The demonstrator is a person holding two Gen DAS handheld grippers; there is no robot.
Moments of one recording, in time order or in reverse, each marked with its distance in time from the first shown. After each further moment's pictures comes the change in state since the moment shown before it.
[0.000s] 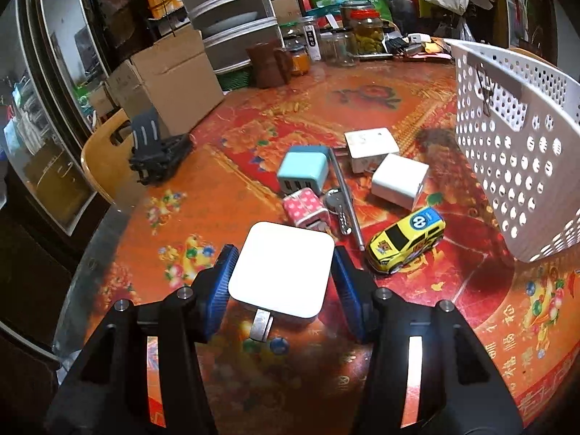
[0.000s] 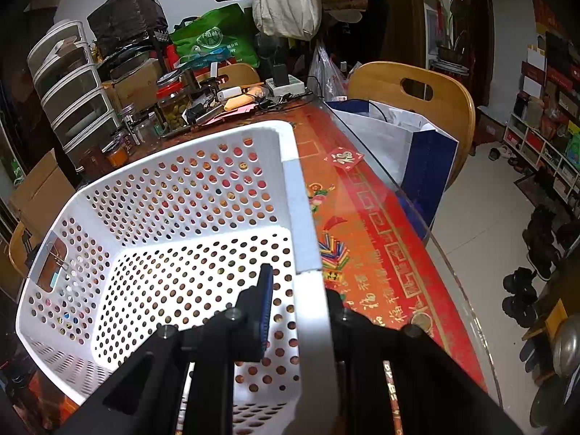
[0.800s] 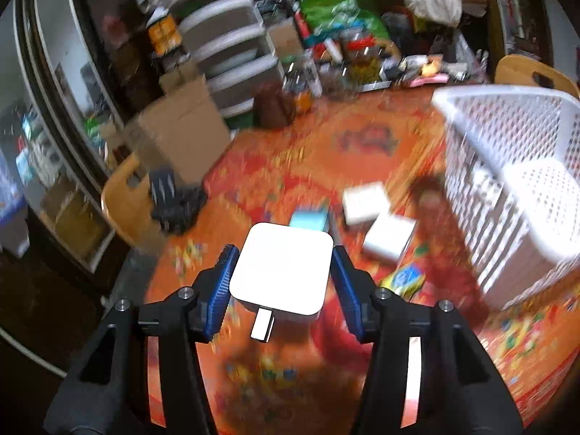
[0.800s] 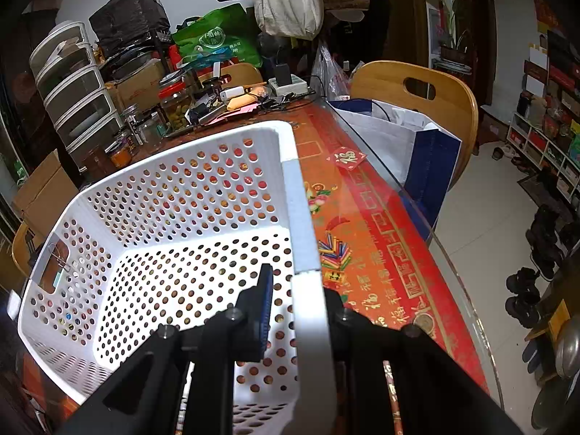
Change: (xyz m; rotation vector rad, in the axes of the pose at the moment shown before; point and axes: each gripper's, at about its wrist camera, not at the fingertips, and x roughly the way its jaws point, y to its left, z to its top) left arm -0.047 -0.014 0.059 0.081 -0.104 0.054; right arm 0.001 0.000 0.002 0.001 0.003 0.011
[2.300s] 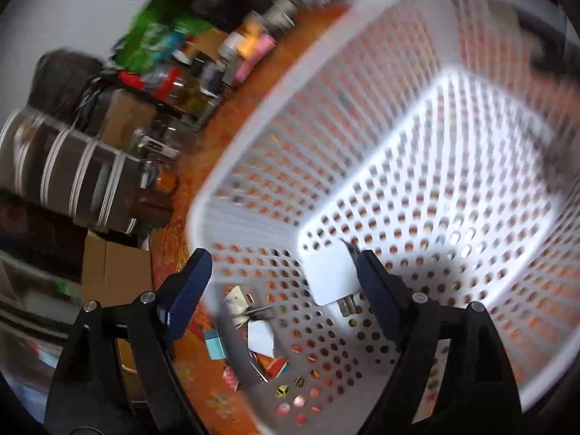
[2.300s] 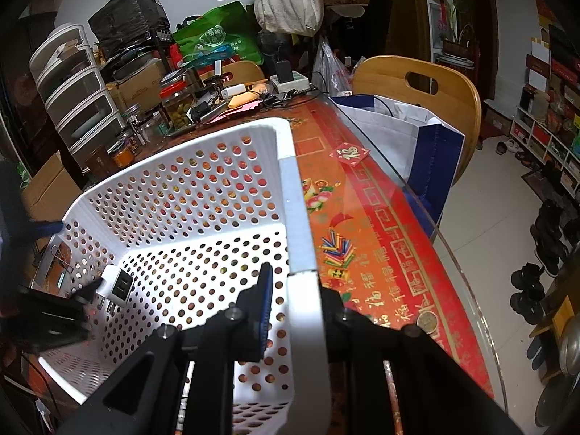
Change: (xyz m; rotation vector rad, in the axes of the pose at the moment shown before) left arm 0.001 -0.217 0.092 0.642 0.093 -0.172; right arm 0.002 -0.006 0.002 0.009 0.016 0.029
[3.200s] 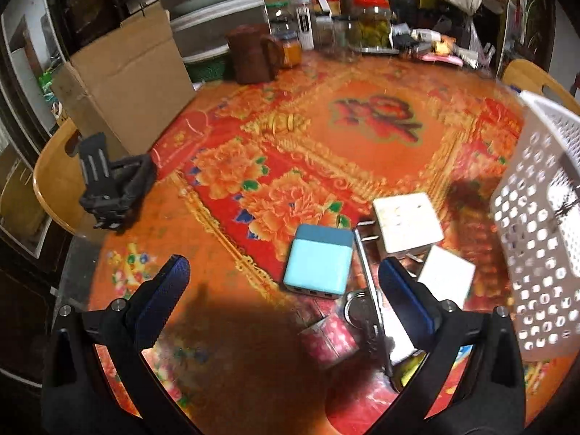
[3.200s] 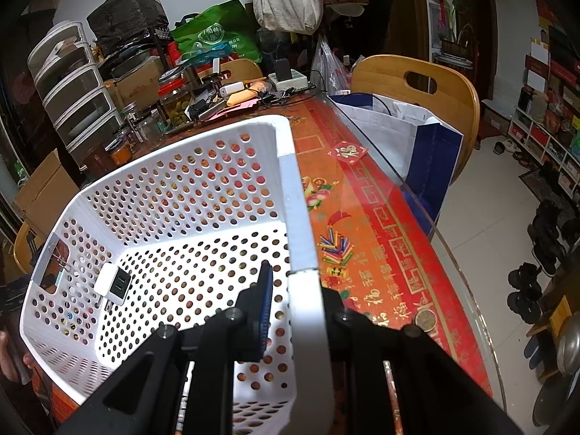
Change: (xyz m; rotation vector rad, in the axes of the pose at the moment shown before) left arm 0.122 0.173 -0.204 -0.721 0.064 -0.089; right arm 0.001 0.000 0.000 -0.006 0.009 -0.014
